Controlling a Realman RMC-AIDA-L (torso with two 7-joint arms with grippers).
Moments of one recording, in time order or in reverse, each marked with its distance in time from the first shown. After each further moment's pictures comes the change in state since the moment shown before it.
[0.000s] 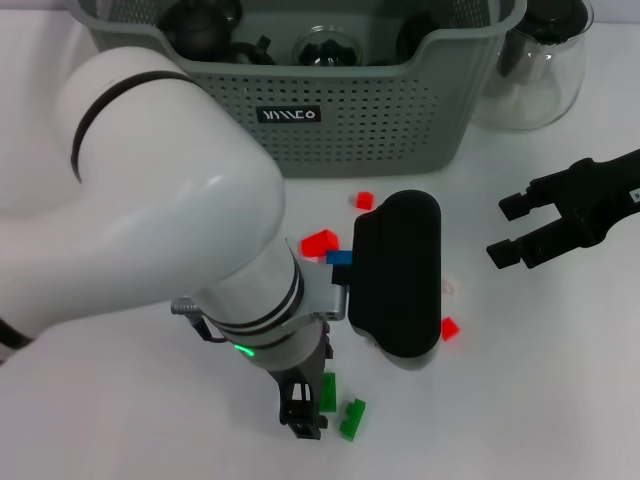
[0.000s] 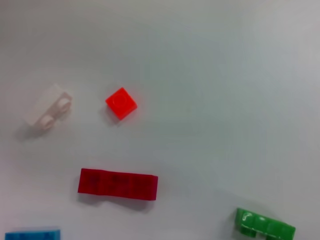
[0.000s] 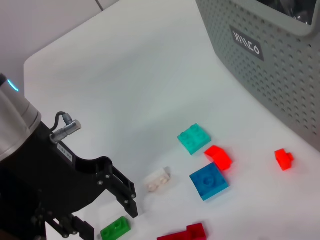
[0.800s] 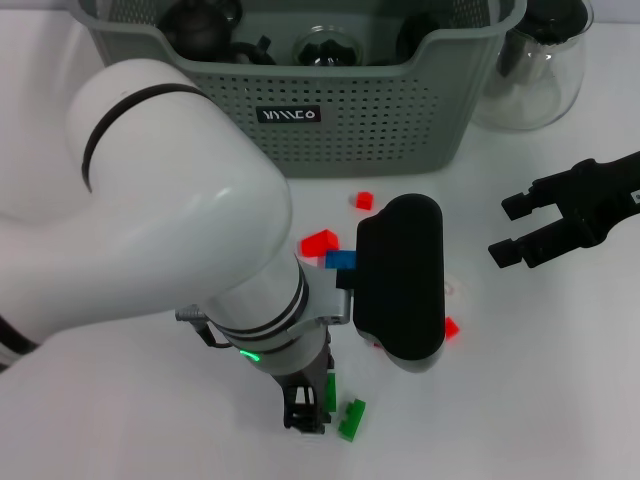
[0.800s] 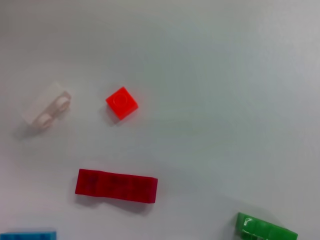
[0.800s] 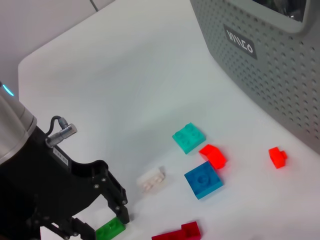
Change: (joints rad) left arm -0.004 0.000 0.021 -0.019 -0.003 -0.025 -0.034; right arm -0.009 0.001 0.002 -0.002 0.000 0.012 -0.003
